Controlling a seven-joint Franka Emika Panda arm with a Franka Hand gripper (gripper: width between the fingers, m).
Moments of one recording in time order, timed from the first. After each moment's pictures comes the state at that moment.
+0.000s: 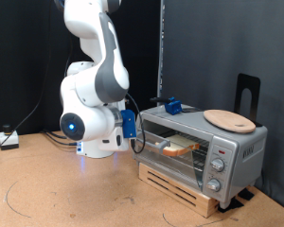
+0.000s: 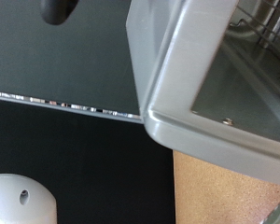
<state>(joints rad) -0.66 0.17 0.33 -2.27 0.51 1.19 -0.63</state>
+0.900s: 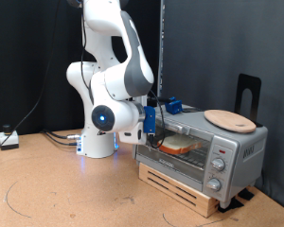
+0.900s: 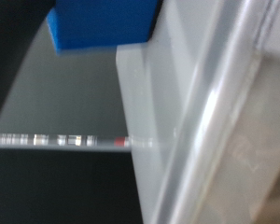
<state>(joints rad) -0.61 0.01 0.42 -2.49 0.72 1.33 -0.49</state>
